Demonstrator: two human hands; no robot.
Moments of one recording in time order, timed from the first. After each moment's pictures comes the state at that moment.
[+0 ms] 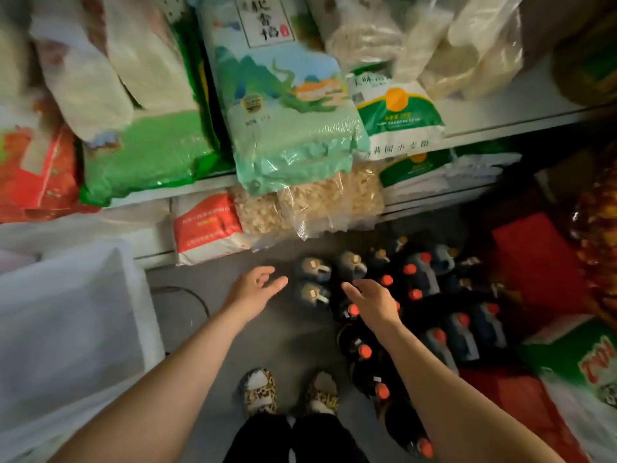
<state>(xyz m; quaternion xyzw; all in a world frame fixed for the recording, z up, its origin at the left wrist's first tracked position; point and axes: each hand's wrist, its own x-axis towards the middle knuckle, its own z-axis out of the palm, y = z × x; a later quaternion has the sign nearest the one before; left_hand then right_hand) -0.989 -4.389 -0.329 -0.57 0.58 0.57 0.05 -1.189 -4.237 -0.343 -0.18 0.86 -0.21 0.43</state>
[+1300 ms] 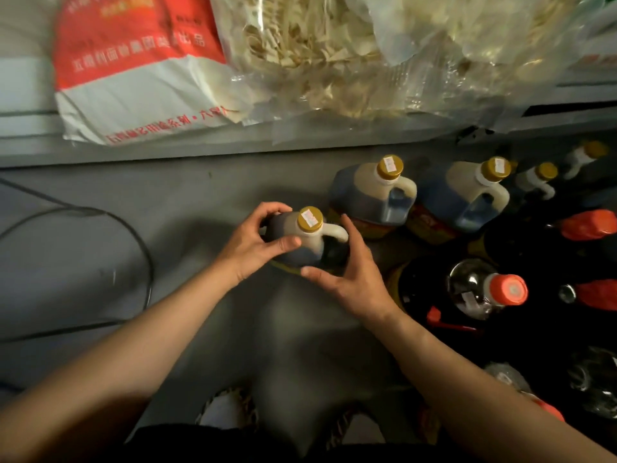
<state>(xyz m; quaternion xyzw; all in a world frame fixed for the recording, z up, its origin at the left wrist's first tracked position) -0.947 -4.411 -0.812 -0.42 0.67 0.59 -0.16 -1.109 -4.271 -0.801 -0.36 0.74 -0.36 0.45</state>
